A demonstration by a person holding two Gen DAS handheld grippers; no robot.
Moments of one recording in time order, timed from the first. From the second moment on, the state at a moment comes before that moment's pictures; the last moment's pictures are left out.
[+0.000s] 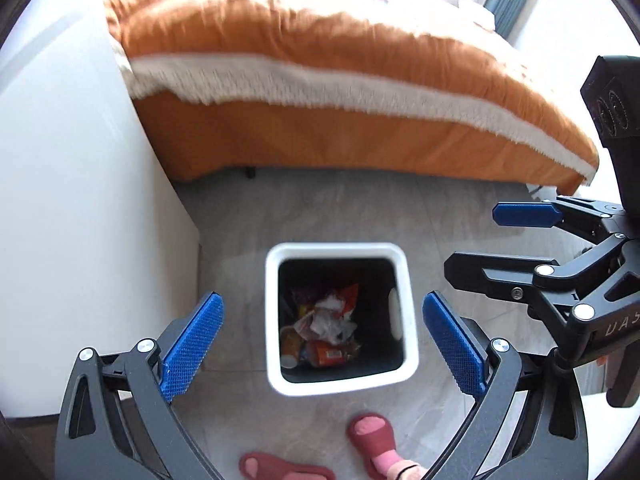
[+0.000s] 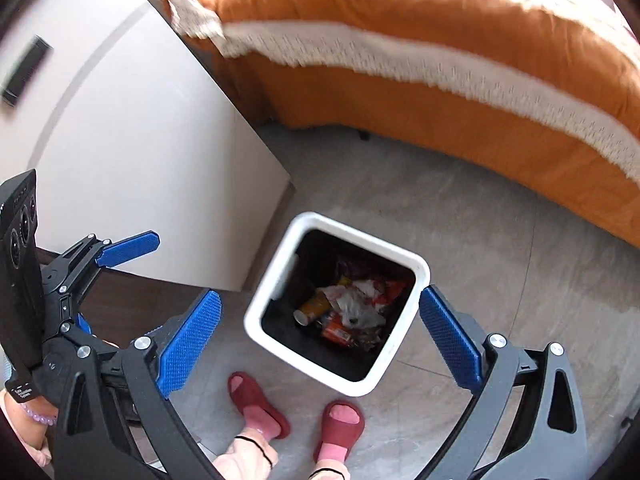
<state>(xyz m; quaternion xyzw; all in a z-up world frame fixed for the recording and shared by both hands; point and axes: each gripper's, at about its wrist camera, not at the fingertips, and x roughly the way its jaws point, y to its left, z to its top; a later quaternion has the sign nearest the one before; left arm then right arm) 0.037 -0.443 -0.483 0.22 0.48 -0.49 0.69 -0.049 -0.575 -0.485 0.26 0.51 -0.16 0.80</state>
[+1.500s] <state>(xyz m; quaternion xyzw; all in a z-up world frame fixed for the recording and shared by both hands) 0.041 -0.061 -0.036 0.08 0.25 -0.10 0.96 0.022 -0.247 -0.035 0.04 0.19 0.11 0.98</state>
